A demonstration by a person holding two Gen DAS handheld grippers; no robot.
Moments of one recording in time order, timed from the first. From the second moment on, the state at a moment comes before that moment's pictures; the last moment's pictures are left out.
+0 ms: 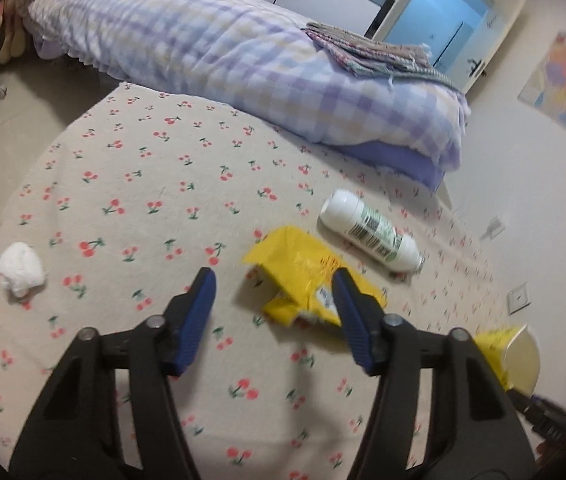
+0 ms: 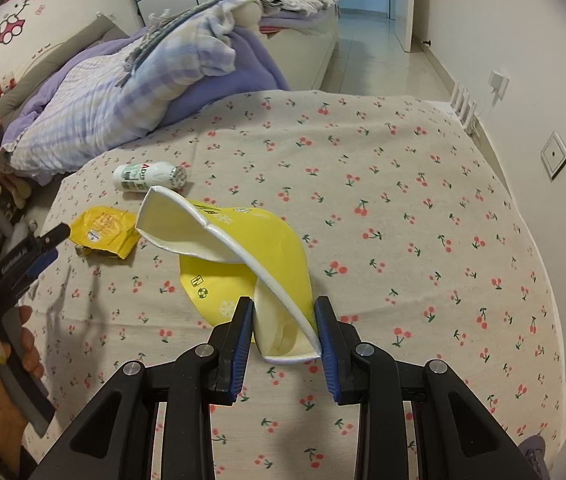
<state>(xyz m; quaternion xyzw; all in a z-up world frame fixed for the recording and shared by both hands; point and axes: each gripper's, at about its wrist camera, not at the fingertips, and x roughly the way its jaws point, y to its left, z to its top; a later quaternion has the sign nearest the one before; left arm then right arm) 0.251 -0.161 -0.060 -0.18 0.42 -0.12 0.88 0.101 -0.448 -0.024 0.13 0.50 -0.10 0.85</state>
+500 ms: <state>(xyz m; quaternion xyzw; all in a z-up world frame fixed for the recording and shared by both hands) 0.223 -0.150 -0.029 -0.13 0.41 -0.18 0.88 0.103 -0.430 -0.007 0.14 0.49 -0.08 0.86</state>
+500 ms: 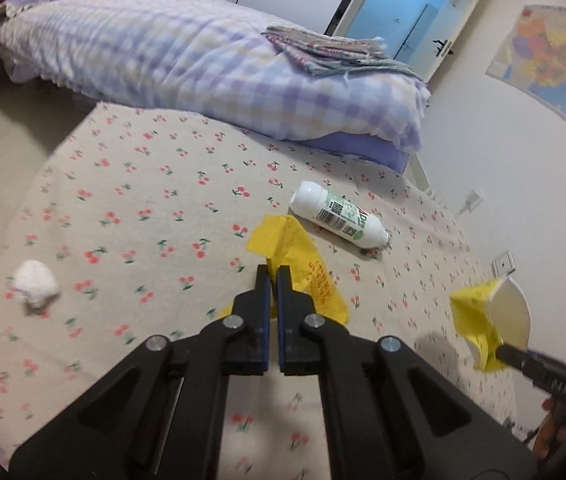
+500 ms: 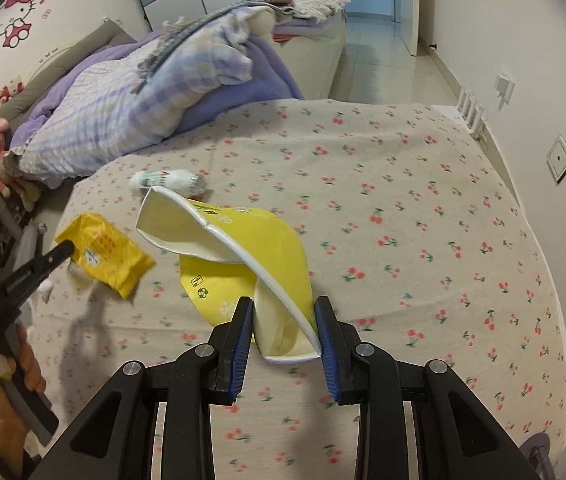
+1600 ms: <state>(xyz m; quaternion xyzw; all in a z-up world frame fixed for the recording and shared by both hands) 0.148 0.103 0.018 -0.06 0.38 0.02 0.92 0.151 -0.204 0.011 0.10 0.50 0.09 0.85</state>
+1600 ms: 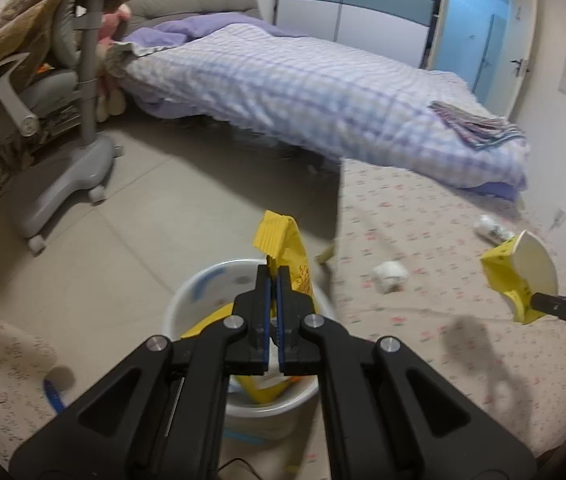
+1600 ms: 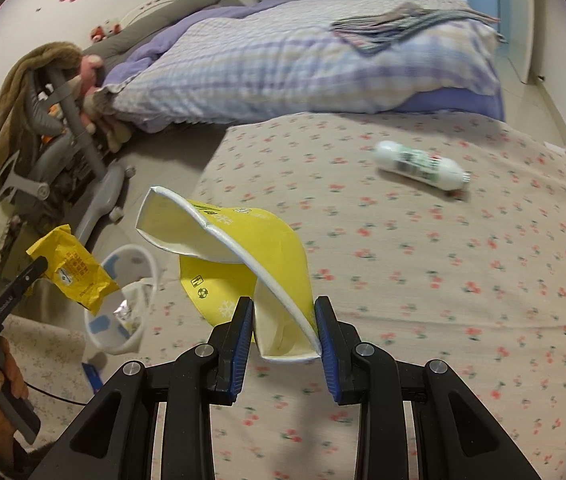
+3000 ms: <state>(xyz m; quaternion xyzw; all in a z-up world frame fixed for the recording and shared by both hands) 0.113 0.192 -0.014 -0.07 0.44 0.15 0.88 0.194 -0.010 -0.043 0.07 0.53 0.20 0.82</state>
